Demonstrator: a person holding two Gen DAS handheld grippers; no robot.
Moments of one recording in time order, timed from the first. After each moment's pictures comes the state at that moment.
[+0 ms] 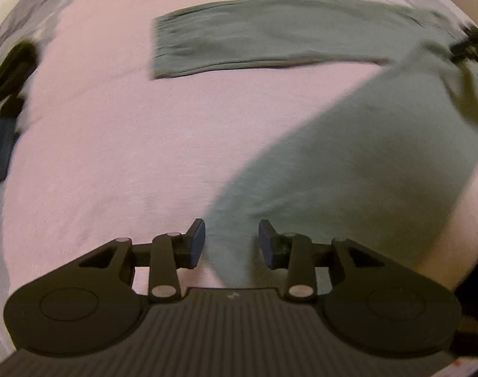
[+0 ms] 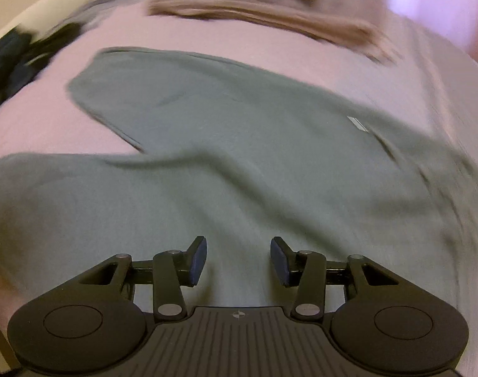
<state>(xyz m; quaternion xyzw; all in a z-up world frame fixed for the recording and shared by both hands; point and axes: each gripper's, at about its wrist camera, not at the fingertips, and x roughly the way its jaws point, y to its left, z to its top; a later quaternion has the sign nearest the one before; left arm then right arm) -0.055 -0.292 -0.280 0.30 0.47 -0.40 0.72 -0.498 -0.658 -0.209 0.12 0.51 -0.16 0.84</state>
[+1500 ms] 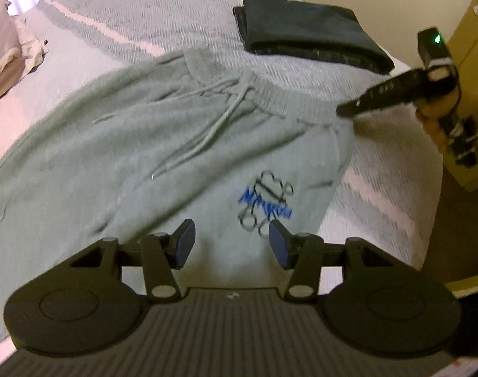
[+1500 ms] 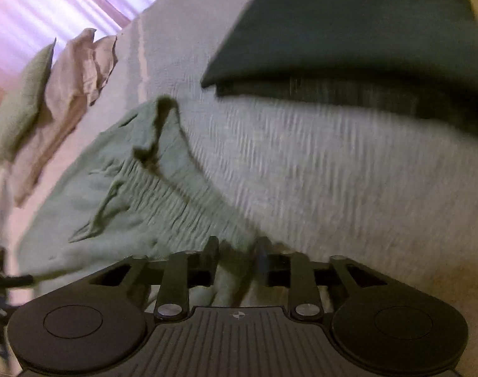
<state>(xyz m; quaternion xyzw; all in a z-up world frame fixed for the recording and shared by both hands) -0.365 -0.738 -0.285 0.36 0.38 -0.65 0.55 -0.840 -0.871 -0.215 0.44 0.33 -0.37 0.75</state>
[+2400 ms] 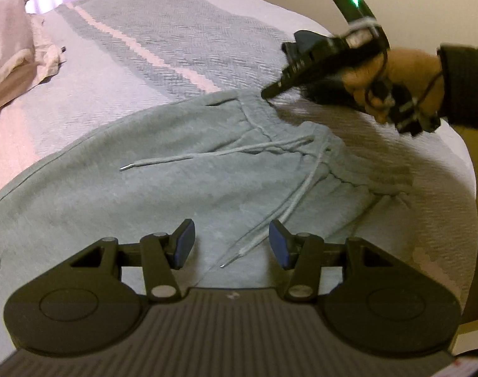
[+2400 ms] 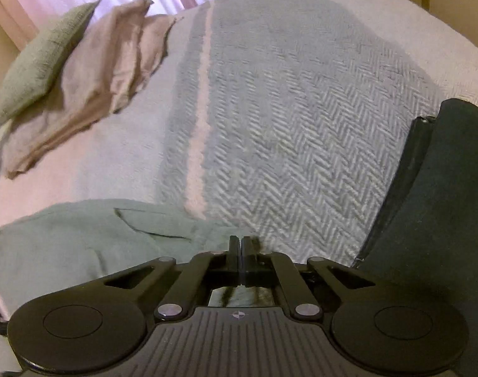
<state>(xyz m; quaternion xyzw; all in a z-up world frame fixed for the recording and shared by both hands) -0.293 -0.810 -0.319 0.30 0.37 -0.66 0.58 -0.656 -1.015 -0.219 0.35 0.37 -0.28 0.81</state>
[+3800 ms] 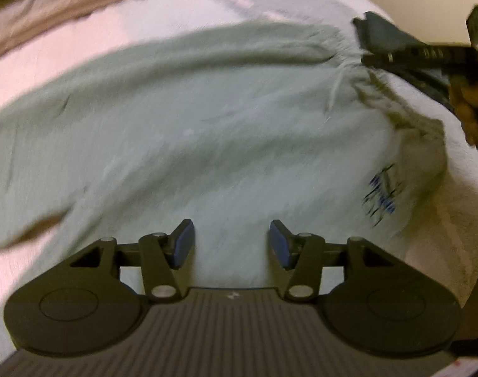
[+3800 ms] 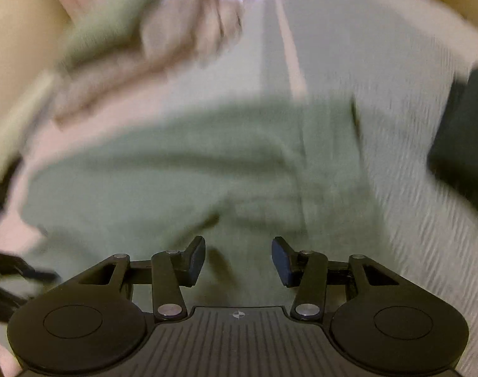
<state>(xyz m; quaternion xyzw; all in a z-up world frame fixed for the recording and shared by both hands) -0.265 -0.698 -0.341 0.28 0.46 -0.54 0.65 -0.641 -0.859 -0.241 0.30 0.40 -0.23 0.83</state>
